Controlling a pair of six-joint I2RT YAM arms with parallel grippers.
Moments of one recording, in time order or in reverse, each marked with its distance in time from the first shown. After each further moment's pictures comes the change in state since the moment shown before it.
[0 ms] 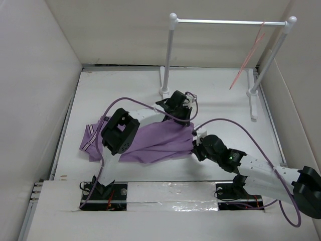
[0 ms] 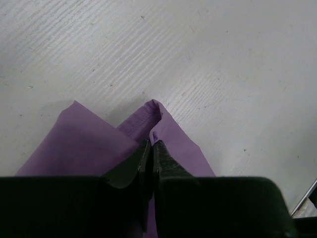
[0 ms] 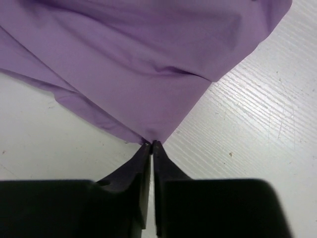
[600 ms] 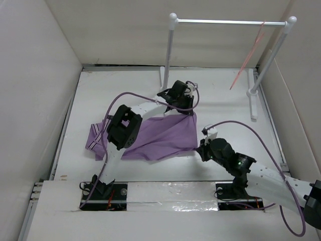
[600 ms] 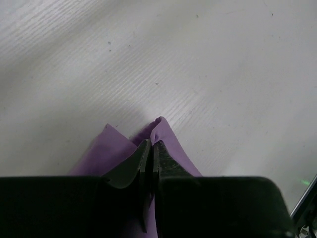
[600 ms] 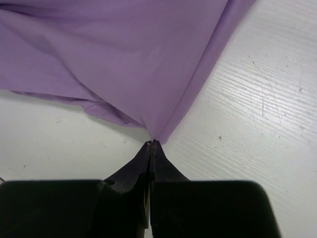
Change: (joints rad) left arm 0.058 0.103 0.212 -0.037 0.021 -0.050; right arm -0.006 -0.206 -0.055 -0.064 0.034 0.145
